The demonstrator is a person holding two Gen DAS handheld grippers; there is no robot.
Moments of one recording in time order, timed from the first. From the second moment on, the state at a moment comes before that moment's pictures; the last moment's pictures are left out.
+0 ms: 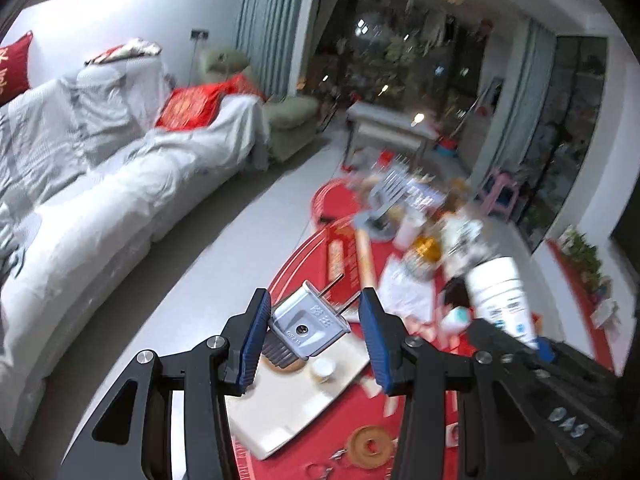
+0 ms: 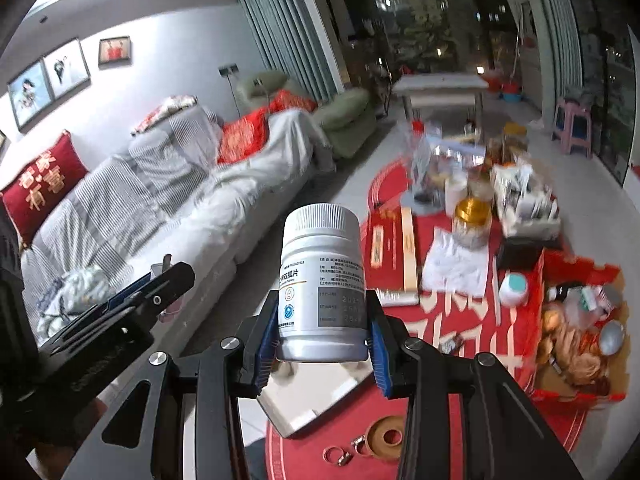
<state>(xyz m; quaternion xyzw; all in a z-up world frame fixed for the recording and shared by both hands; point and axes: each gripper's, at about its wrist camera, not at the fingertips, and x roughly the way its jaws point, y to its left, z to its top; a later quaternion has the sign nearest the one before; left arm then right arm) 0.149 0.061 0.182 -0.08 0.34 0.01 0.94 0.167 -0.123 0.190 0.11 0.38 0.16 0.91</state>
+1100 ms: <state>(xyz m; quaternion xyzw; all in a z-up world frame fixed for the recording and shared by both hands) 0.198 0.114 -0.067 -0.07 0.52 0.09 0.84 0.237 -0.025 -0.063 0.06 0.61 0.19 0.77</state>
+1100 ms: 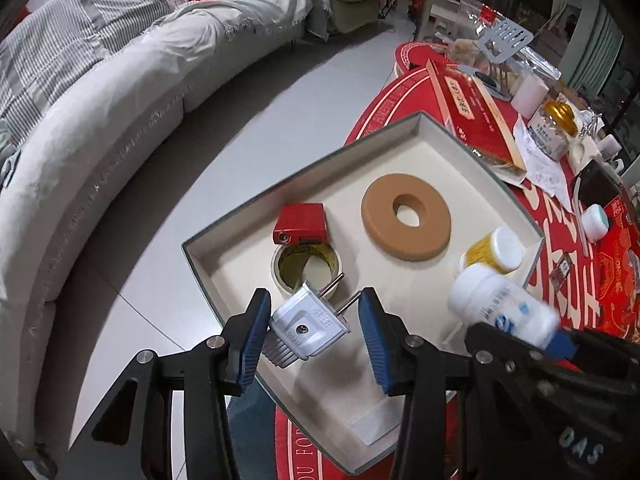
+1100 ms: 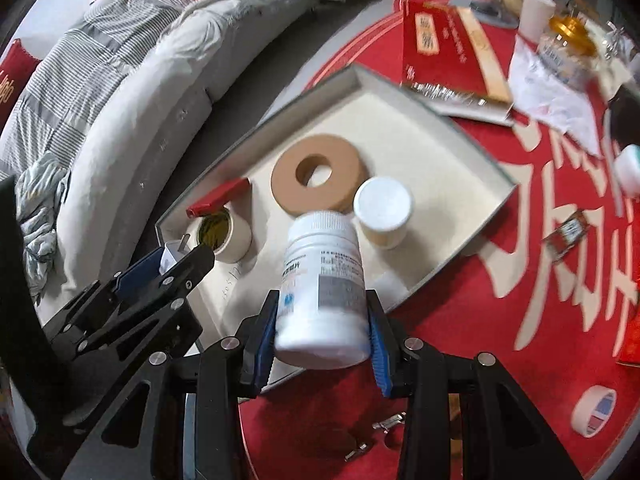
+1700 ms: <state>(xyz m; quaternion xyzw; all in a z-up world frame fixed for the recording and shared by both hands) 0.216 0.104 -0.072 -0.05 0.52 0.09 0.85 0.267 -0.043 -0.063 0.05 0.60 0.14 0.79</state>
